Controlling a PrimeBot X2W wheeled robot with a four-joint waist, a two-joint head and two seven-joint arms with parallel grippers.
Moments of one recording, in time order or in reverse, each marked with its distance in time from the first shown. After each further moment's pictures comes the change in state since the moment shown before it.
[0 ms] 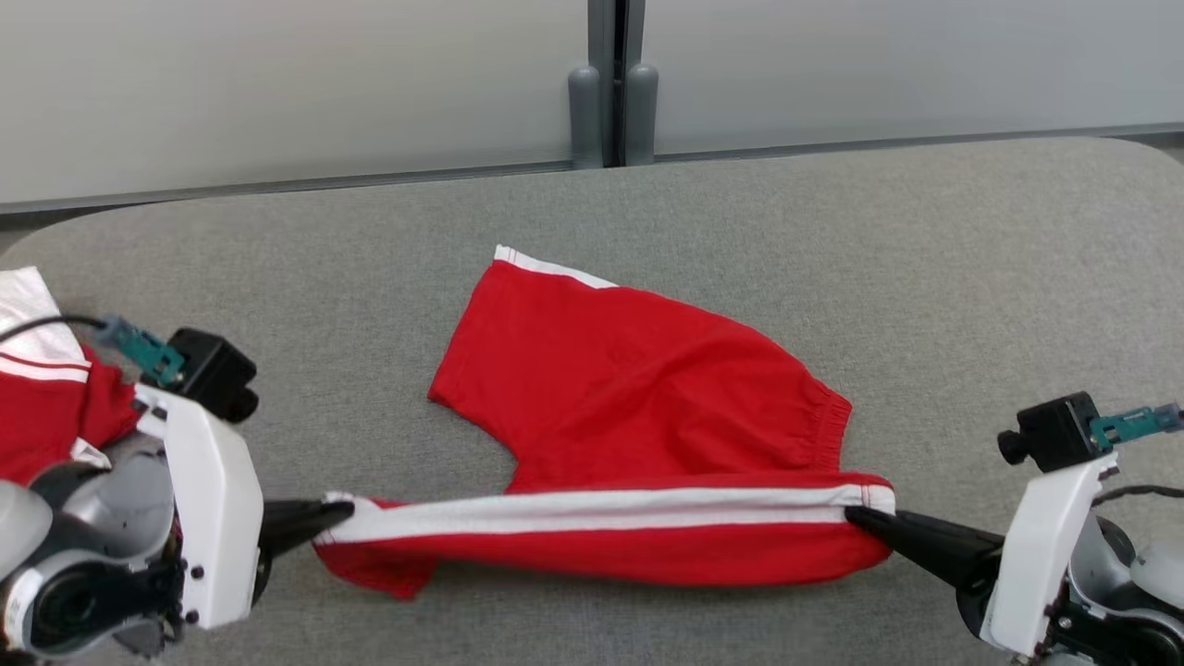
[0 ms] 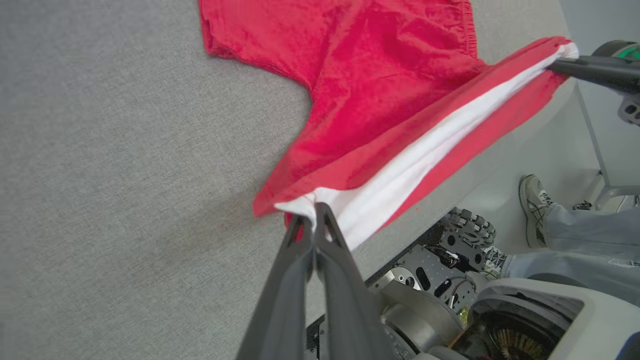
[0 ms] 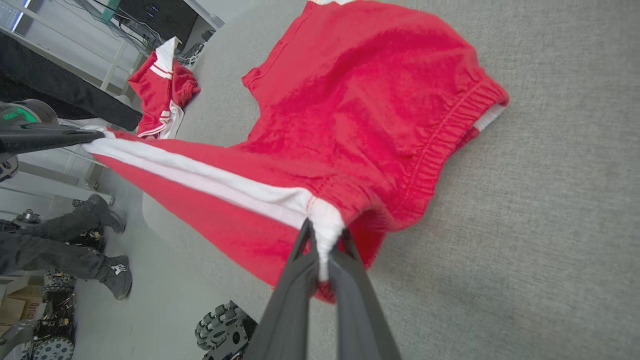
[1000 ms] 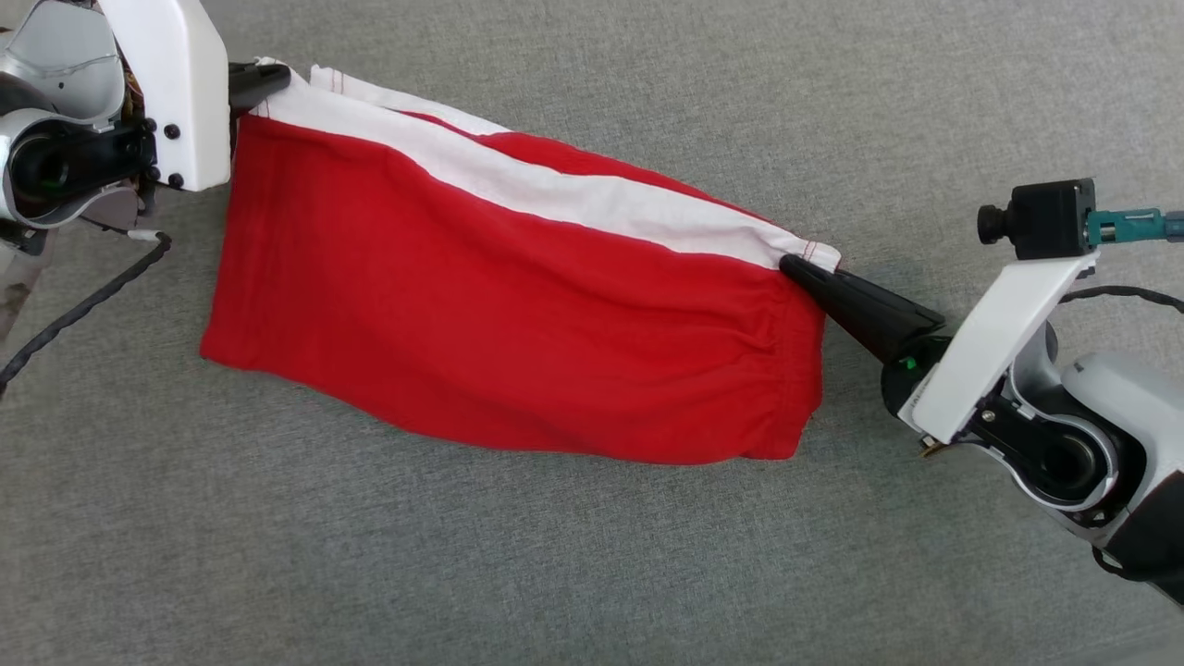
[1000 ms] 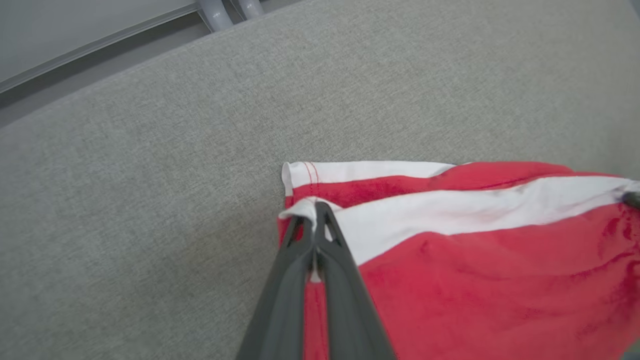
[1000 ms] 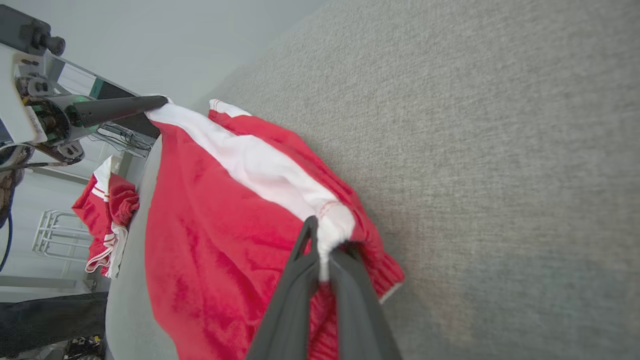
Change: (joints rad) left arm -0.631 -0.369 0.017 0.658 0.261 -0.137 0.075; right arm -0.223 0.234 -0.157 0.162 -0.012 0.000 -0.082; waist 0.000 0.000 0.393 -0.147
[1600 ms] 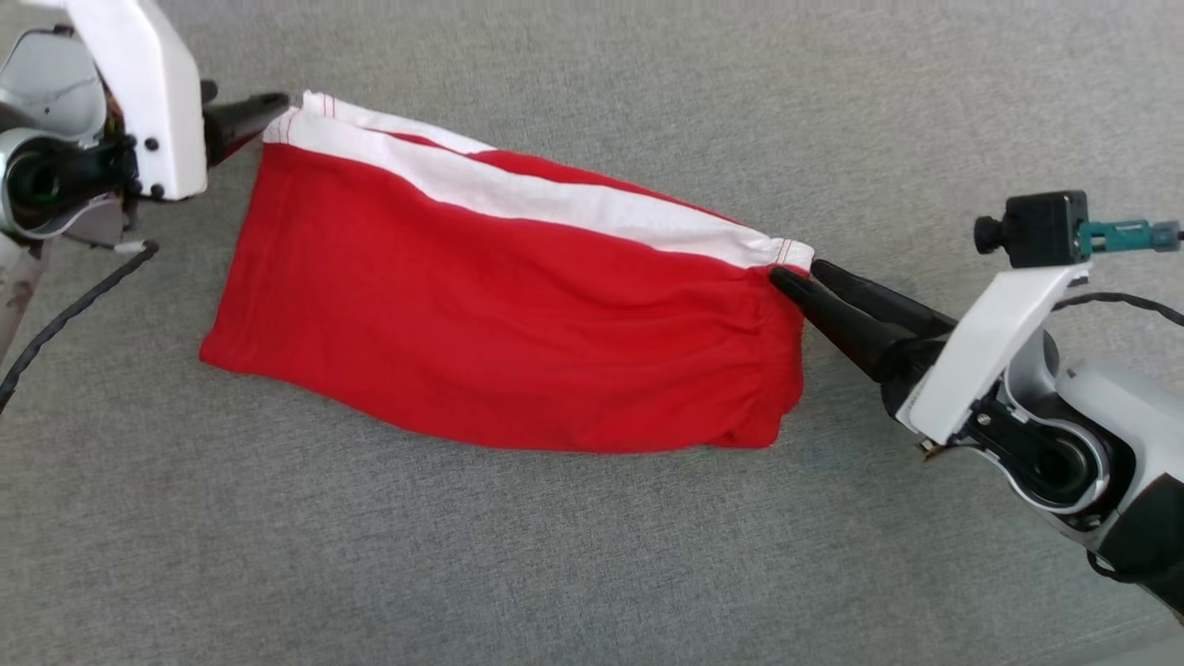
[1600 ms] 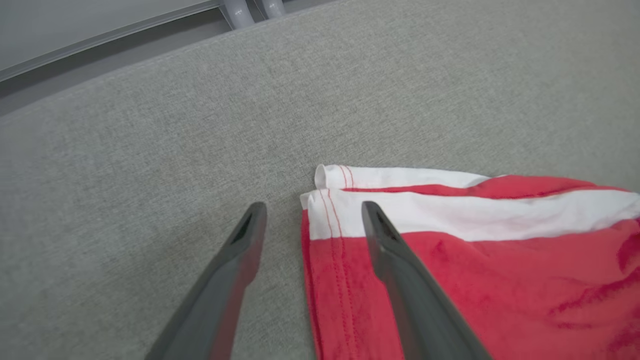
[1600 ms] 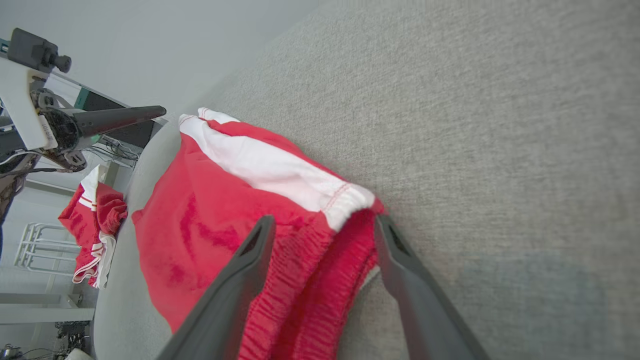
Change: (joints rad) left arm -0.012 -0.072 -0.016 0.259 0.008 -0.096 -0.088; right arm -0.004 0.038 0.010 0.070 0.001 0.000 0.002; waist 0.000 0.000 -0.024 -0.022
